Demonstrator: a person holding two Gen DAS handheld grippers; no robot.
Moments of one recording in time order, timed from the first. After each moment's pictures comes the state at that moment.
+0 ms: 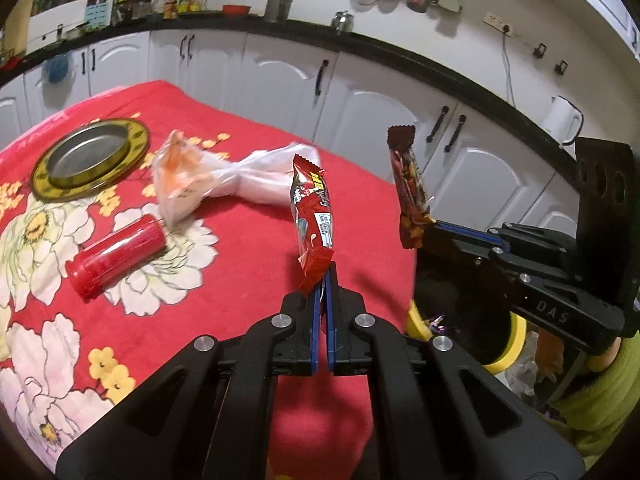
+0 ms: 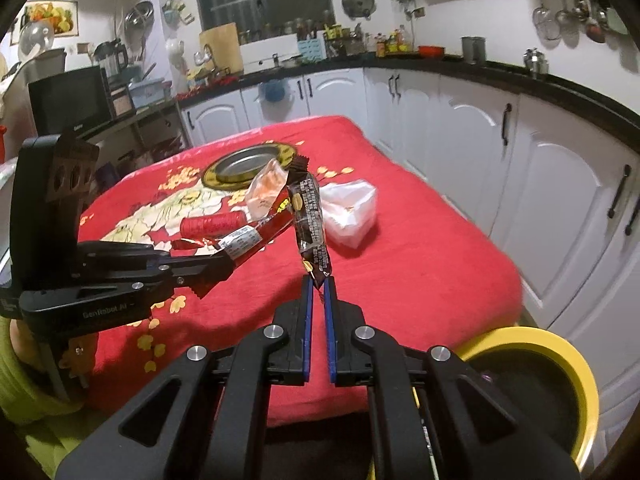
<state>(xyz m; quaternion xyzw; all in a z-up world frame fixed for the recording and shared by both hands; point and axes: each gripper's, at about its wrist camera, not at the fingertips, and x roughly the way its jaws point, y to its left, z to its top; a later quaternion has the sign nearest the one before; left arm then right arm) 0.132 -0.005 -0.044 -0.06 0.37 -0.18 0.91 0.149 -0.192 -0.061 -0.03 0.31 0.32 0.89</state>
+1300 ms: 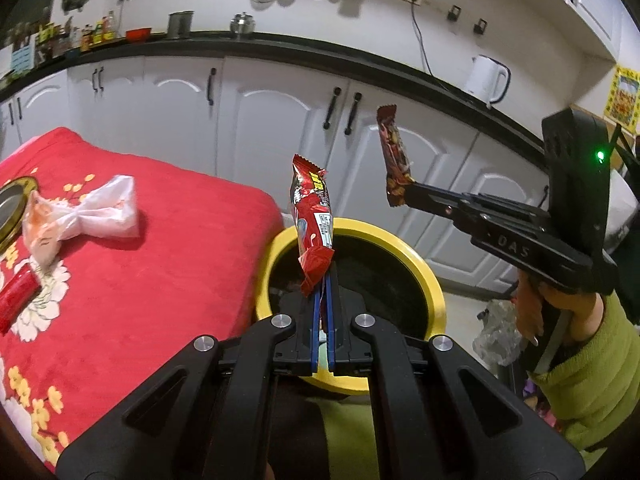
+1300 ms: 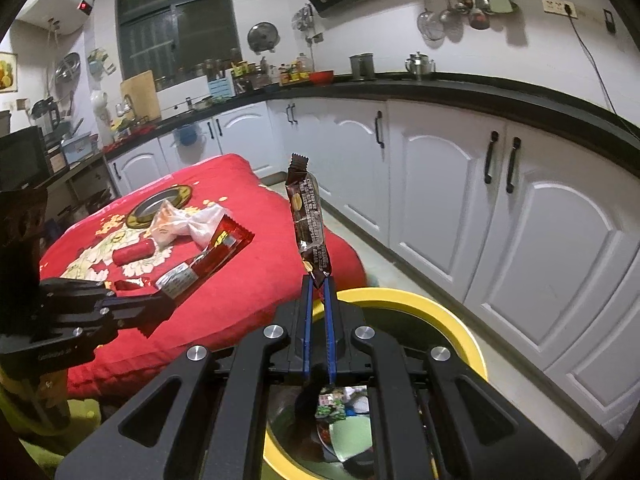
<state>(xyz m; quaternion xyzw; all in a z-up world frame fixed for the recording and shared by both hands) 0.105 -0.140 -0.030 -0.01 0.35 -0.29 0.89 0.111 -0.351 -0.046 0.02 0.28 0.18 0.94</state>
